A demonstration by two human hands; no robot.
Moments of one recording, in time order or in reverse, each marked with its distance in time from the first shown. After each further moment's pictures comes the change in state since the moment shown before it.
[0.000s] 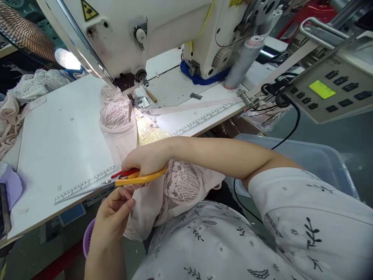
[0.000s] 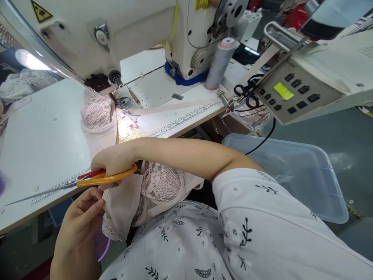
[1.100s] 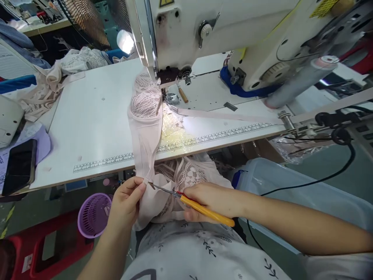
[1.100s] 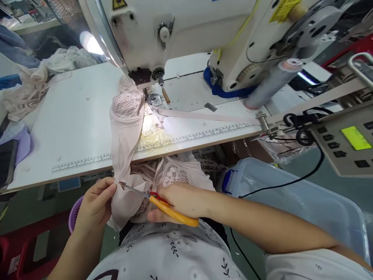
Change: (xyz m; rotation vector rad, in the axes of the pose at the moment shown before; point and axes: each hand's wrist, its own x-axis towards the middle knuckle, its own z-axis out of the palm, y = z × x) left_hand -0.005 -0.014 0.019 -0.222 0.310 0.001; right_hand -0.086 -0.001 0.089 0.047 0.038 0.398
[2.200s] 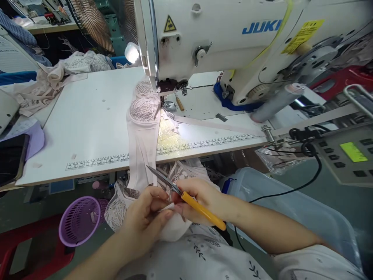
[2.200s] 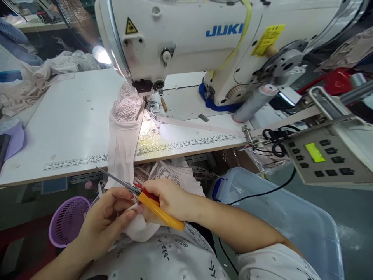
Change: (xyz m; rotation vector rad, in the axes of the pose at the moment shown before) left_hand -0.040 -0.002 0.026 0.374 -0.503 0.183; right_hand -0.006 -0.027 -0.004 0.432 0.319 -0.153
